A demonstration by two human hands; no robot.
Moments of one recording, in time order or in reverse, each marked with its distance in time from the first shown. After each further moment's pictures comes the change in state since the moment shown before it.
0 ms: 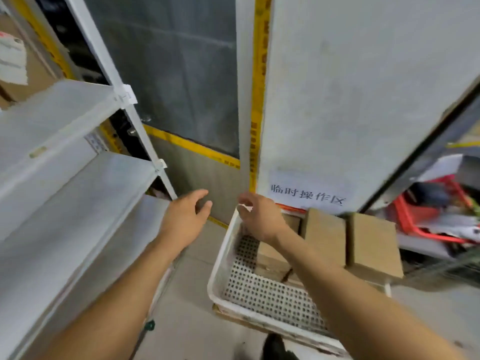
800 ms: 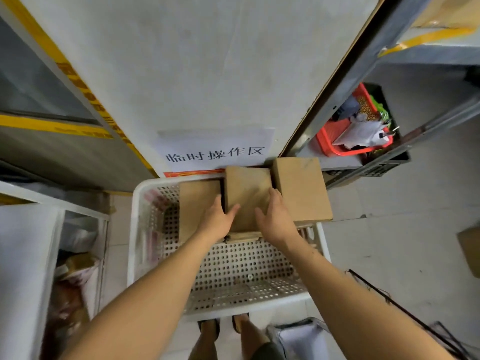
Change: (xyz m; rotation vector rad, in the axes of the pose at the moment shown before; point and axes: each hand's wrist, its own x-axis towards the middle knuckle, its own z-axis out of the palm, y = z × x) left_hand 0.056 0.107 0.352 -0.109 -0.846 -0.159; right_hand -0.038 0.278 -0.031 0.163 0.209 0.770
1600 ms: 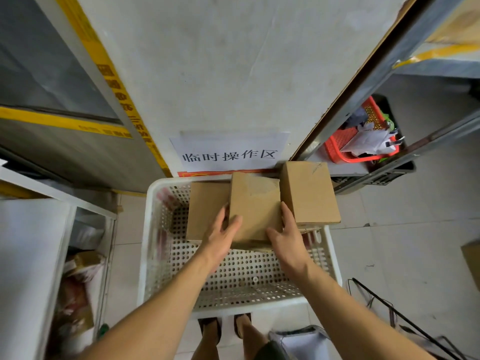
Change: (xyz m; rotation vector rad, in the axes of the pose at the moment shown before) left_hand -0.050 -0.045 0.004 -0.719 -0.100 0.010; right_hand -0.053 0.008 0.019 0.566 -0.007 0.035
